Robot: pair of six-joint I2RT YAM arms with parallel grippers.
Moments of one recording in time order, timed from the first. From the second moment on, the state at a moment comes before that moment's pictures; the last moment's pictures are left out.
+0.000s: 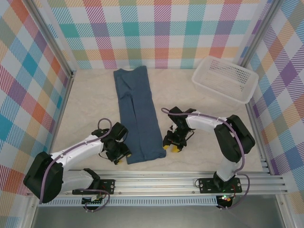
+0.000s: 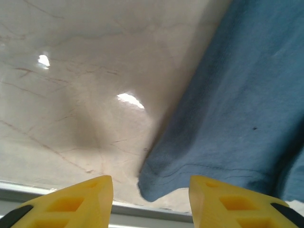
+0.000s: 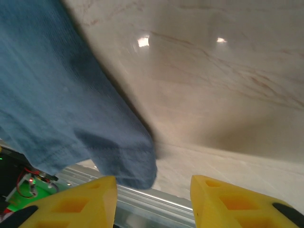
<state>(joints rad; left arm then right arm) -0.62 1.19 0.60 -0.80 0.23 -1.24 0.64 1.75 1.02 -0.84 -0.58 0.78</state>
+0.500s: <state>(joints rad) -0.70 1.26 0.55 -0.72 0.21 -1.39 0.67 1.81 0.99 -0.75 -0.66 0.86</state>
